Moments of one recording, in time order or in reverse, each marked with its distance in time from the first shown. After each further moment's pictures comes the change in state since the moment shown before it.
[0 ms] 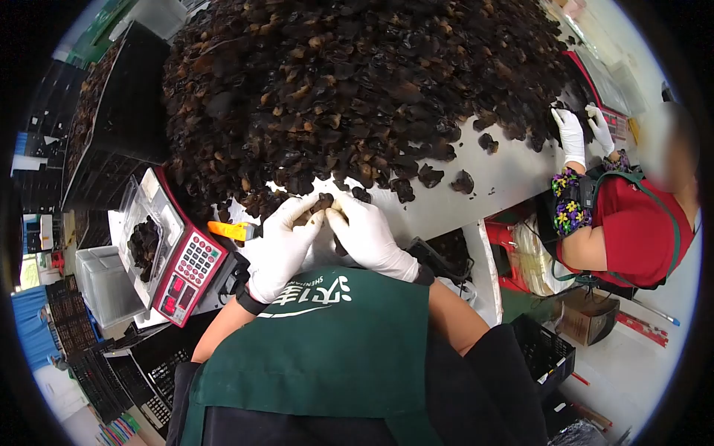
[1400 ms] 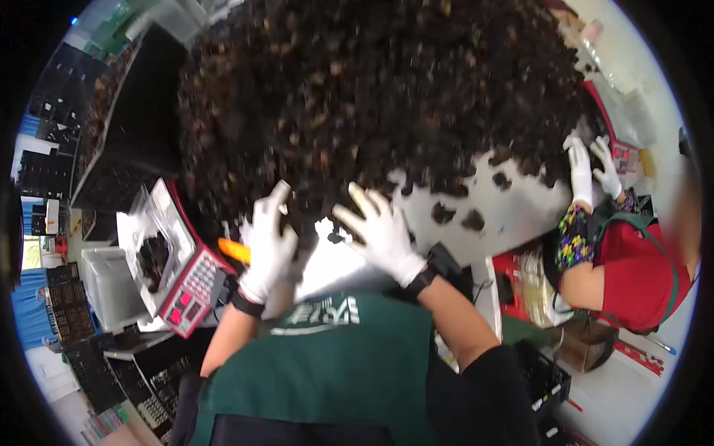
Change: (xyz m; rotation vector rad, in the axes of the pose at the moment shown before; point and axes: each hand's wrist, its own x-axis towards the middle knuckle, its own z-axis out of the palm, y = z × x) left_hand 0.041 -0.040 -0.043 0.614 0.223 0.180; right_hand 0.050 0.065 0.000 -0.737 0.018 -0.514
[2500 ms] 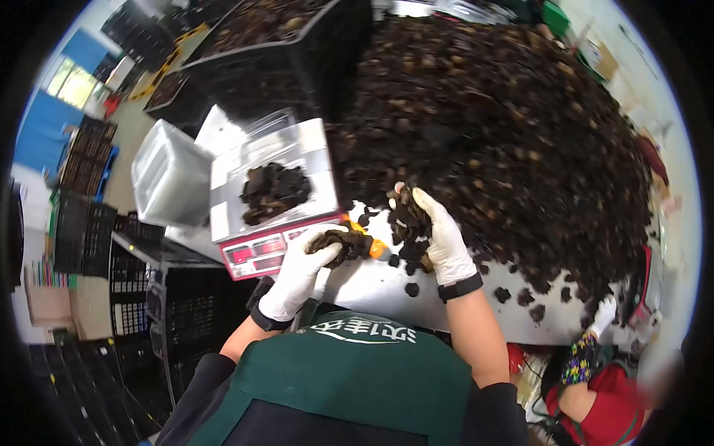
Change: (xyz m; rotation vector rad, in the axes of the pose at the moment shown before) left_hand -0.090 -0.056 -0.157 -1.139 0.146 -0.663; right_hand 0.154 -0.152 -0.003 1.951 -0.395 0.672
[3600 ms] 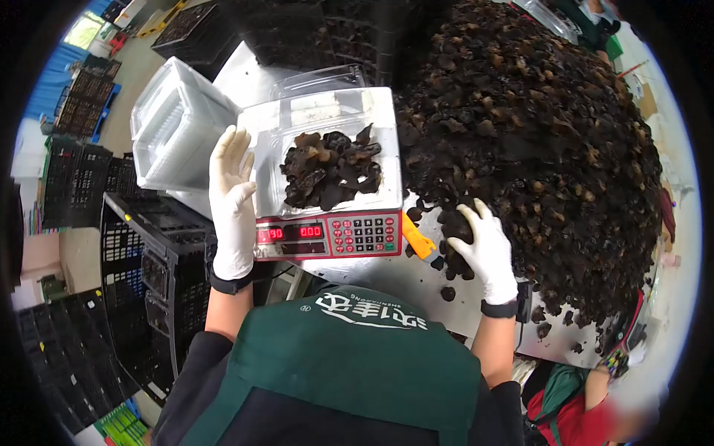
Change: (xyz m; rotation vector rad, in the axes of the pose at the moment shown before) left_hand 0.032 0.048 -0.161 0.083 0.440 0.595; right_hand 0.013 0.014 -0.009 -2.115 0.067 -0.349
